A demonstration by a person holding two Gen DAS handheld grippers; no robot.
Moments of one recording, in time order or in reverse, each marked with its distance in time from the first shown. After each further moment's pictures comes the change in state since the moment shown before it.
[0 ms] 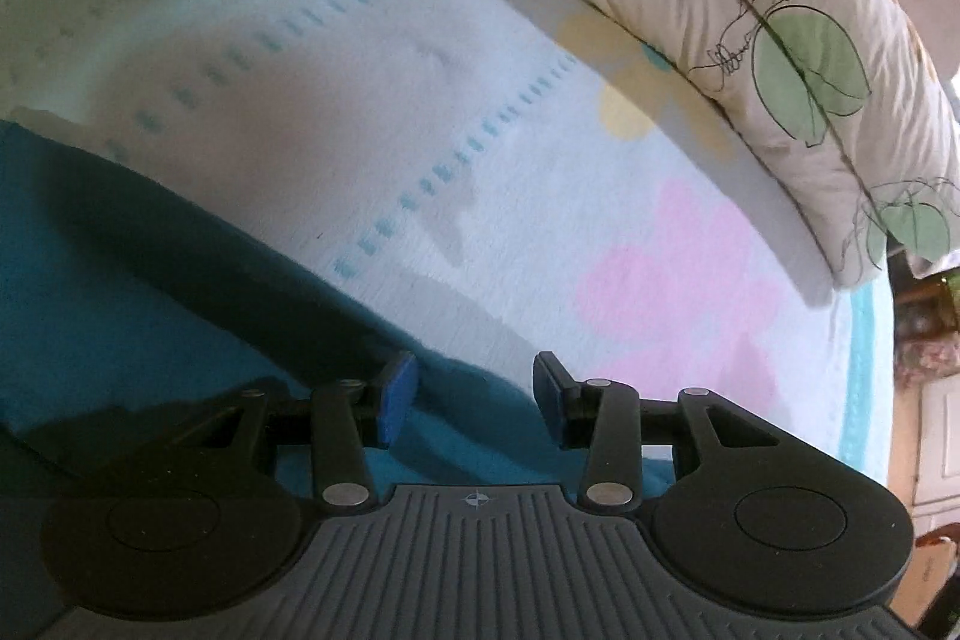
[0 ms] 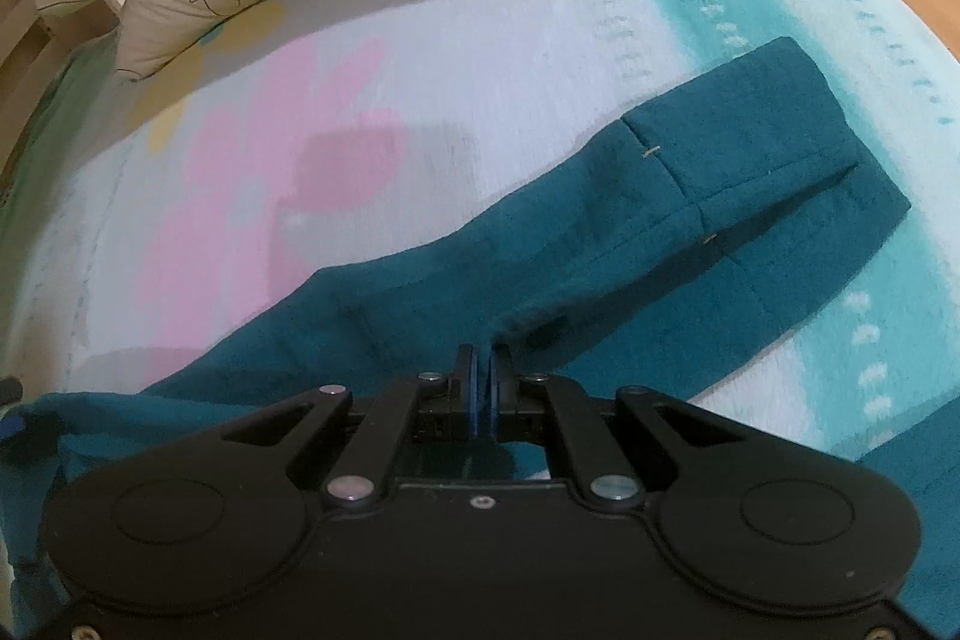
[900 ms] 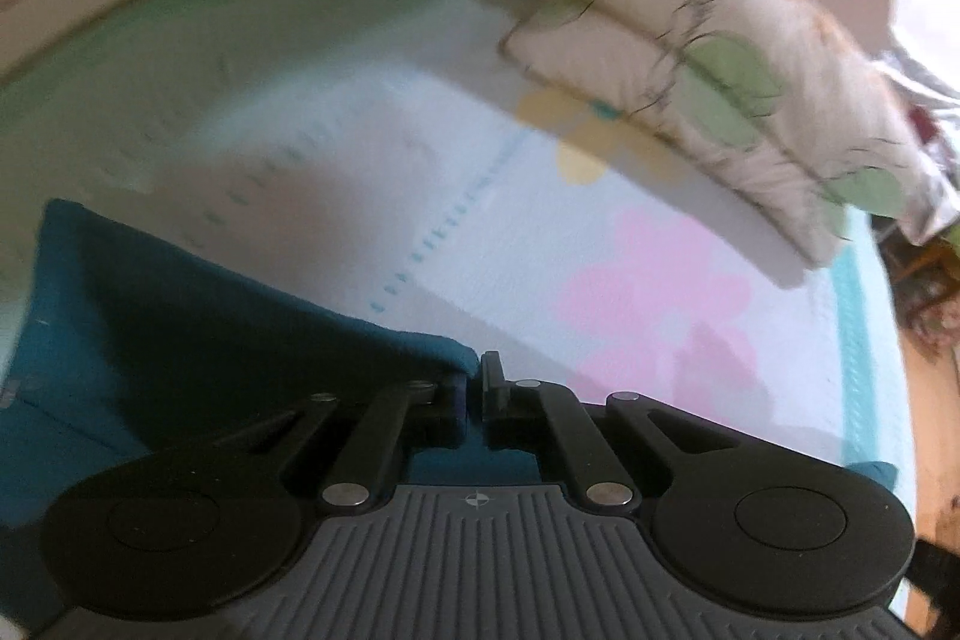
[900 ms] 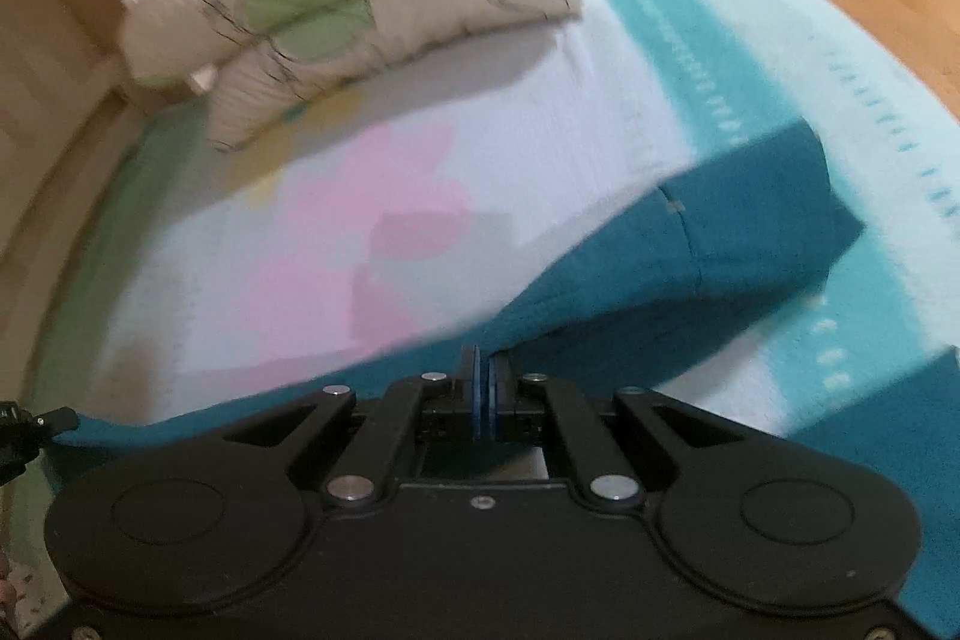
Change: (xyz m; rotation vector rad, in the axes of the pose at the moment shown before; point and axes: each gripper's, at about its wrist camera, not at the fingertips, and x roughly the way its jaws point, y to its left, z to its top) left arm -0.108 -0.024 -0.051 0.175 -0.181 0.051; right arm -0.115 -0.008 -0.046 0.014 -0.180 0.140
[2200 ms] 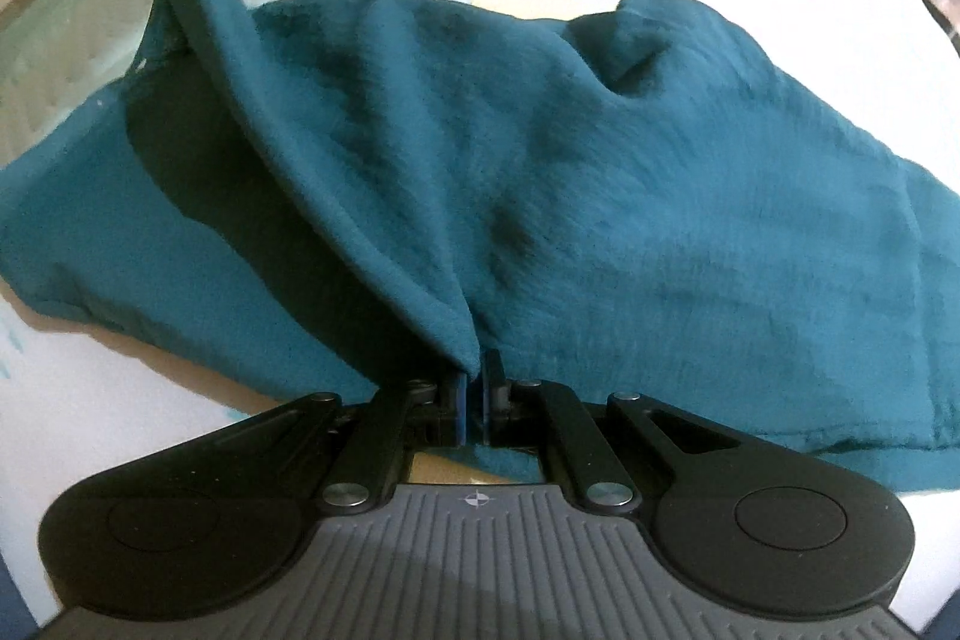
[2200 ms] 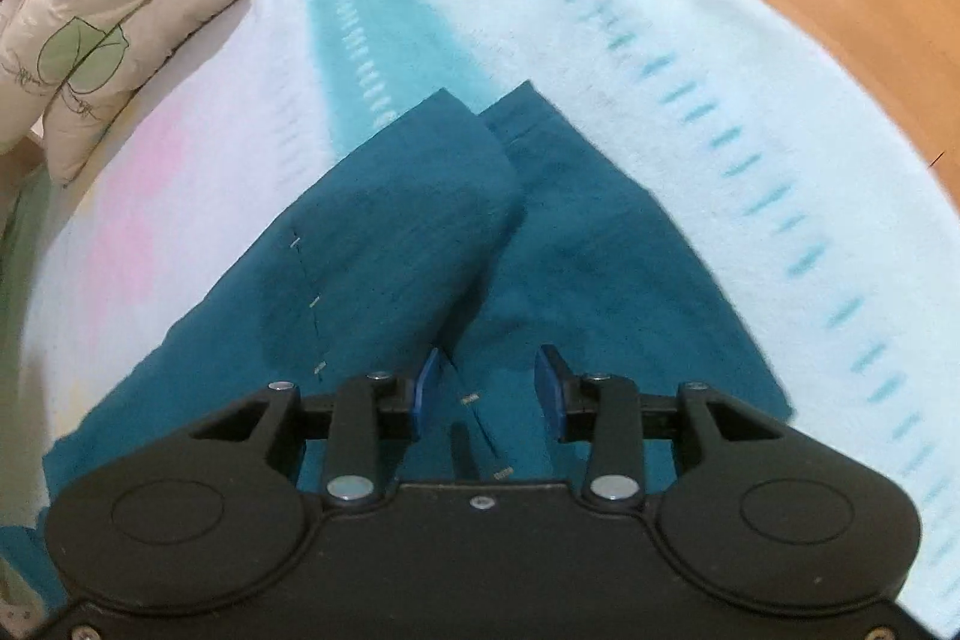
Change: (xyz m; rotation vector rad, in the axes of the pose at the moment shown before) left arm 0.010 0.081 -0.188 0.167 0.207 0.193; right arm -0.058 -0.182 -0.084 0.320 0.105 -0.174
